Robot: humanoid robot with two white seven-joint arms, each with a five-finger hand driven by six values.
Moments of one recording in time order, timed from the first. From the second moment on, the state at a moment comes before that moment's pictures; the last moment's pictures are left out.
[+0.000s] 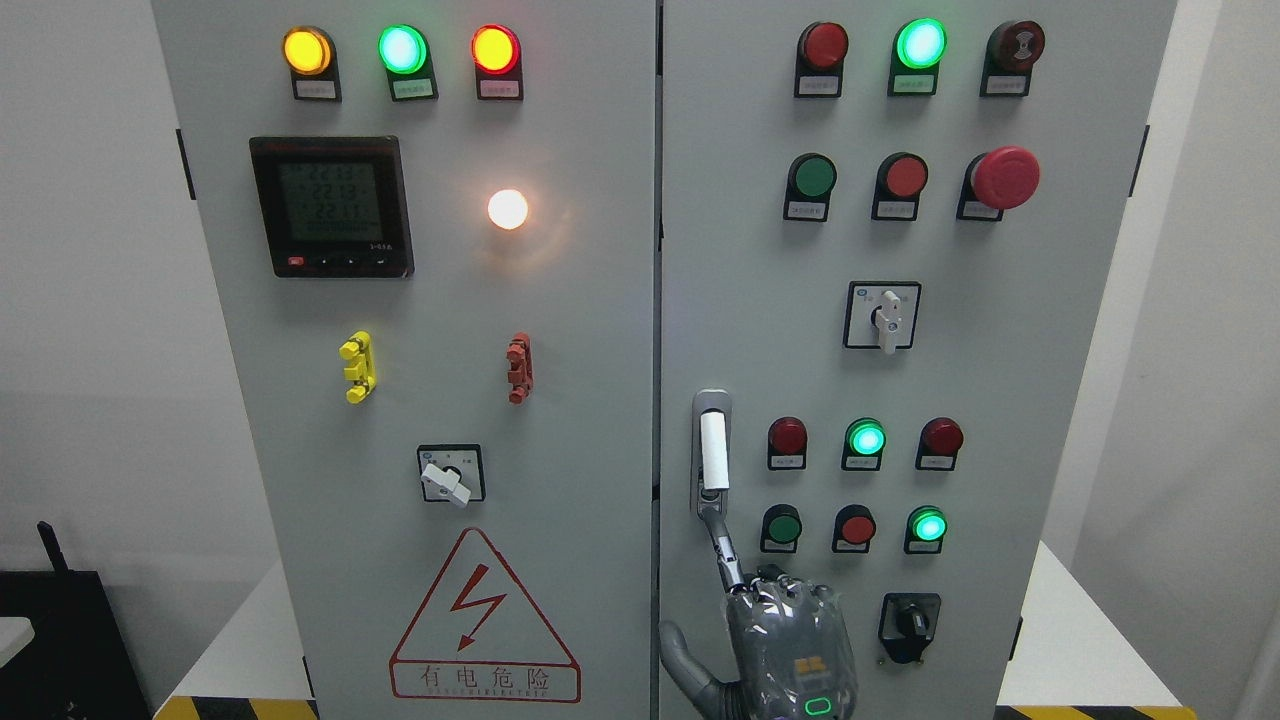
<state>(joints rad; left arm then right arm) 0.00 -0.06 0.00 0.00 -0.08 -0.05 0.02 -0.30 0.15 0.26 -1.62 1.48 0.04 -0.25</state>
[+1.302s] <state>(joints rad) 0.00 -0.06 0.00 0.00 -0.08 -0.05 0.02 -0.21 0.14 0.26 -1.67 1.45 -0.05 -0.30</state>
